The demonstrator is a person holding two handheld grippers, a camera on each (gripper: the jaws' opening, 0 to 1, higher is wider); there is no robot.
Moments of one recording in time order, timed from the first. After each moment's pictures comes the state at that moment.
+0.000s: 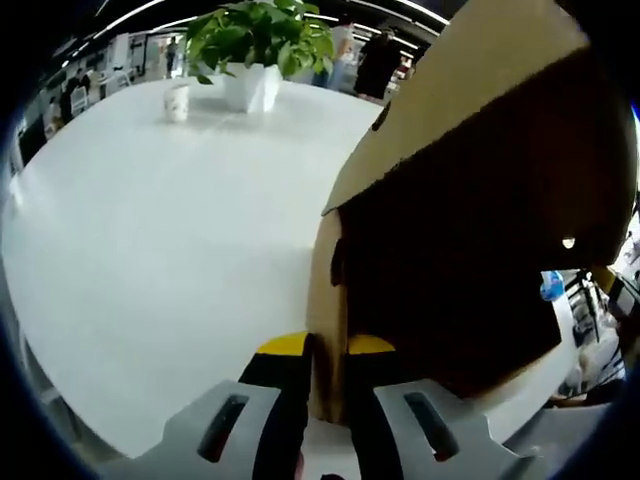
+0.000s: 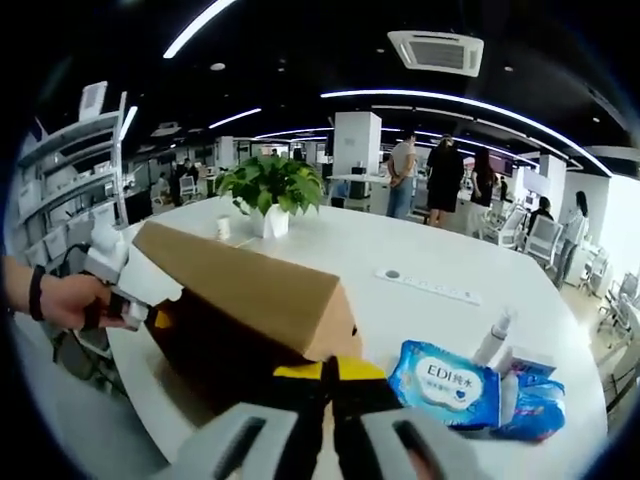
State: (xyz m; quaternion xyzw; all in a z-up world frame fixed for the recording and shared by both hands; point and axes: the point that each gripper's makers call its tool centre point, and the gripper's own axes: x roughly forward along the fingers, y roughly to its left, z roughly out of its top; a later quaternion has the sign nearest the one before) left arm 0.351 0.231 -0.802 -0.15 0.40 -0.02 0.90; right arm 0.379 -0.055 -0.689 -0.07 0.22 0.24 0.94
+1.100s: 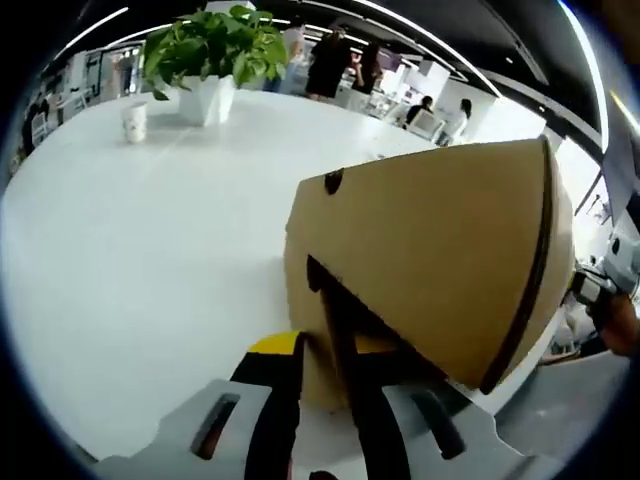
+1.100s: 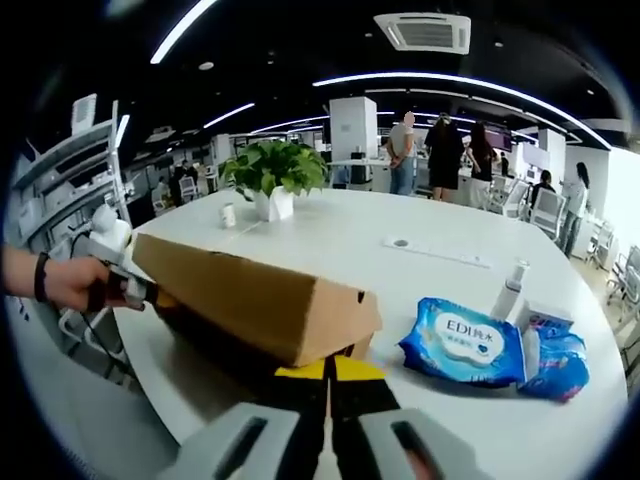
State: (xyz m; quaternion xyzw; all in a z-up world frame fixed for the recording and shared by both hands) left arm 0.345 0.226 -0.787 -0.11 0.39 -0.13 0.90; right arm 0.352 -0.056 -0.728 -0.03 0.26 0.24 0.93
